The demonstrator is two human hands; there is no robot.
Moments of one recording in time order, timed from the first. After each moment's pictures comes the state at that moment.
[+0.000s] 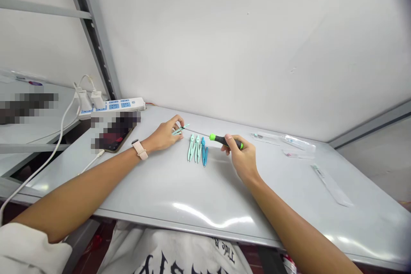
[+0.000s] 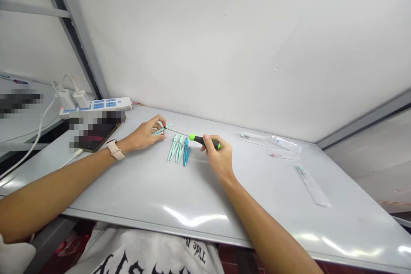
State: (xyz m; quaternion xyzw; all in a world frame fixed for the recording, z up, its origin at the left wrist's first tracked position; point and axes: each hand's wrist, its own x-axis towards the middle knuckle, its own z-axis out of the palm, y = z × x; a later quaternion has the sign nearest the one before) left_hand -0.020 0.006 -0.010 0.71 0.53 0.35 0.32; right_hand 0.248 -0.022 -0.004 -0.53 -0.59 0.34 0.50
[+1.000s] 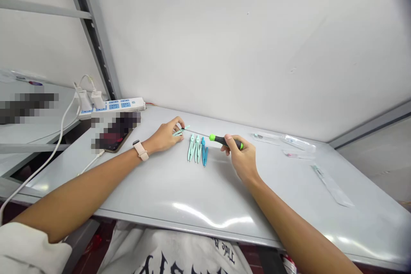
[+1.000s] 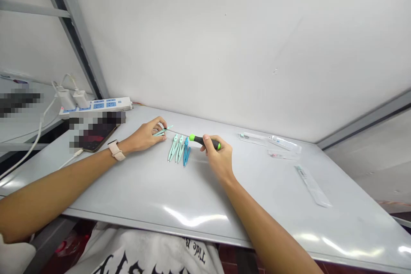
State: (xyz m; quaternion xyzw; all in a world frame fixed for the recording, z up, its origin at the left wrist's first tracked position) left_hand -0.017 0.003 -0.010 0.71 0.53 0.35 0.32; right_hand 0.248 -0.023 -0.004 -0.53 -0.59 0.34 0.50
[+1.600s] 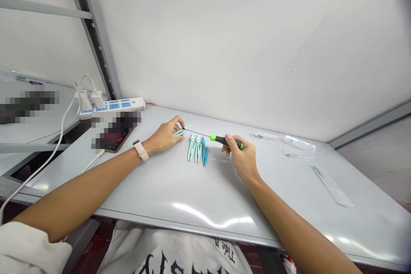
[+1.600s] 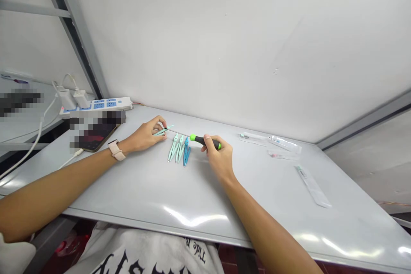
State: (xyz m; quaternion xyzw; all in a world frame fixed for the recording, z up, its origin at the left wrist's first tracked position) left_hand -0.016 0.003 -0.009 0.70 0.52 0.36 0.33; right_hand 0.249 -0.021 -0.005 -0.54 -0.58 0.35 0.50
